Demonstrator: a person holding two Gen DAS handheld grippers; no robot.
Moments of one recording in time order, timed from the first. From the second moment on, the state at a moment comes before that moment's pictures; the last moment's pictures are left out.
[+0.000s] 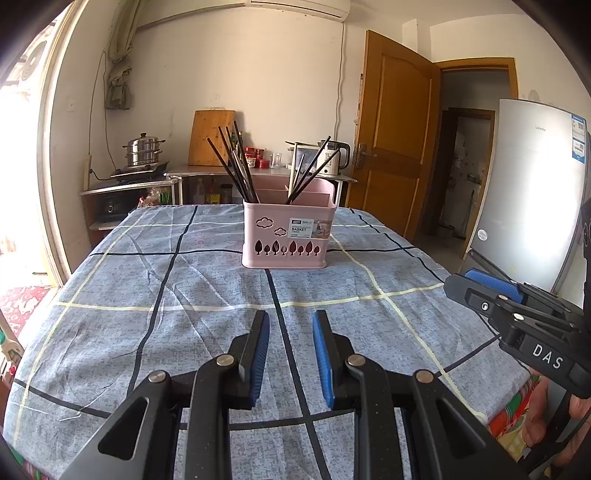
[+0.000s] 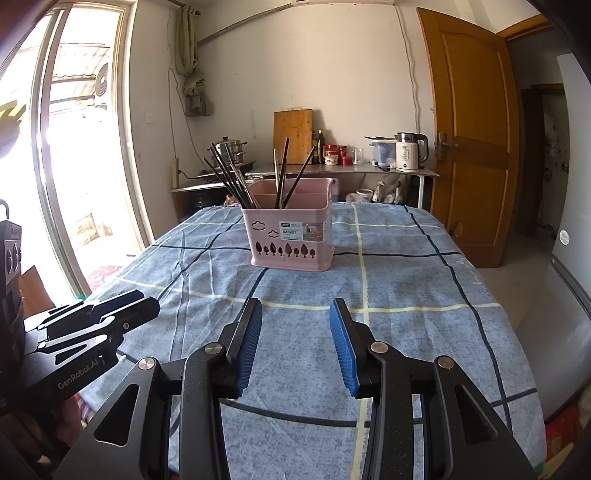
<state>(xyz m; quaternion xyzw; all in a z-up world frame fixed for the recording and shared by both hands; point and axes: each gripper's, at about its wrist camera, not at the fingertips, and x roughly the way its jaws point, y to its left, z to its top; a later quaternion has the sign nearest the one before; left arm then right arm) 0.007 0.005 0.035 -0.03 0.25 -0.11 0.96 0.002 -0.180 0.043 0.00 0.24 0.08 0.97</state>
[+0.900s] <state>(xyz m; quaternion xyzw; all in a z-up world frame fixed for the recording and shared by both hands) 0.002 0.003 0.033 -0.01 0.26 -0.10 0.96 -0.001 -0.174 0.043 0.00 0.24 0.08 0.97</state>
